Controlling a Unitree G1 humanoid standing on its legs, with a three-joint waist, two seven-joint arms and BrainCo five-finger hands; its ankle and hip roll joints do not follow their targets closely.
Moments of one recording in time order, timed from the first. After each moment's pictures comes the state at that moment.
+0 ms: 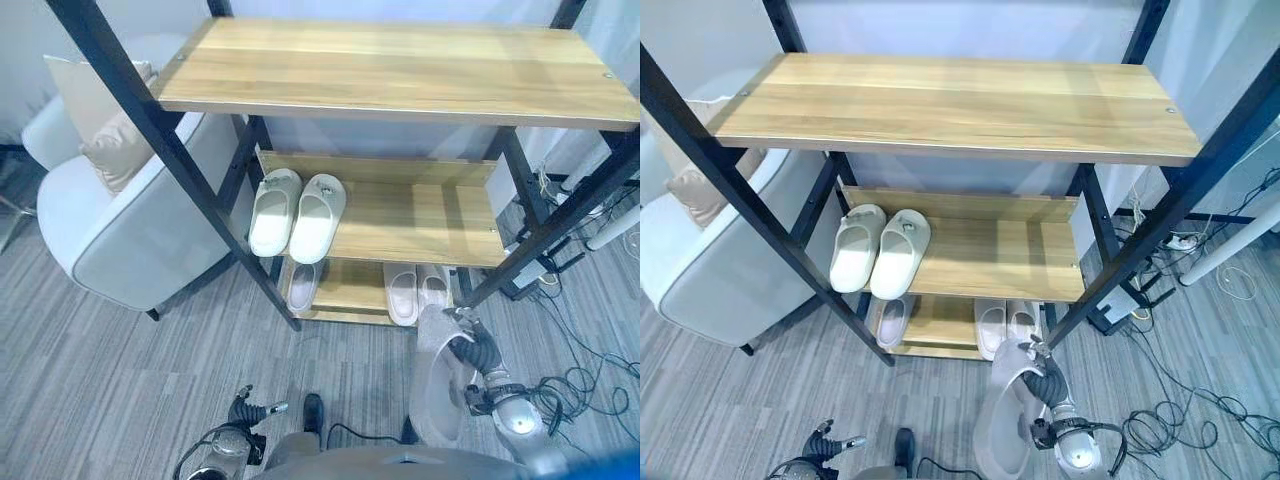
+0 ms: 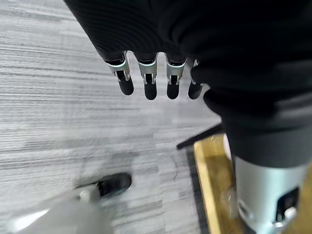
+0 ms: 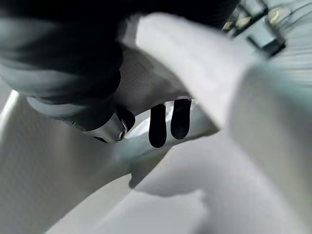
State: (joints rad) left arm 0.02 0.20 -0.15 1.21 -0.07 -0.19 0.22; right arm 0.21 -0.43 0.29 0.27 0.00 -0.25 -0.19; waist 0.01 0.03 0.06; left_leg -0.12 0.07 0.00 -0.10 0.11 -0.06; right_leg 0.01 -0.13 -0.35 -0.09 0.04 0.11
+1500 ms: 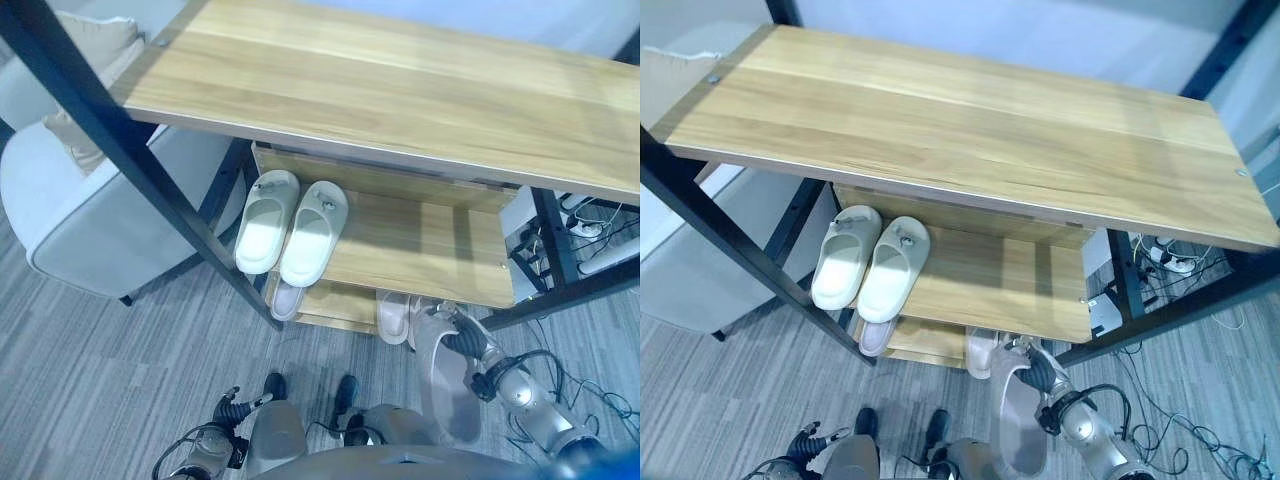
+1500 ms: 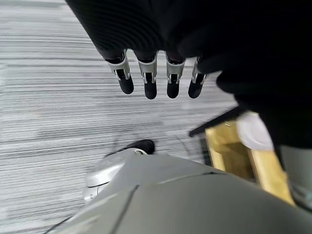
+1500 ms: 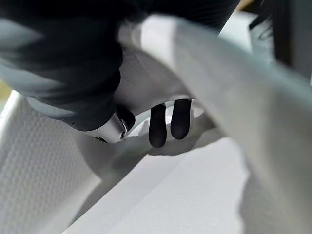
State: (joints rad) left arm -0.01 0.26 -0.19 1.28 0.01 -0.18 0.18; right arm 0.07 -0.51 0.41 0.40 -0.22 -0.23 -0.11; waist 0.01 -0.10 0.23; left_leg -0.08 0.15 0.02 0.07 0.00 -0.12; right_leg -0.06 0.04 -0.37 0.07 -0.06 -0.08
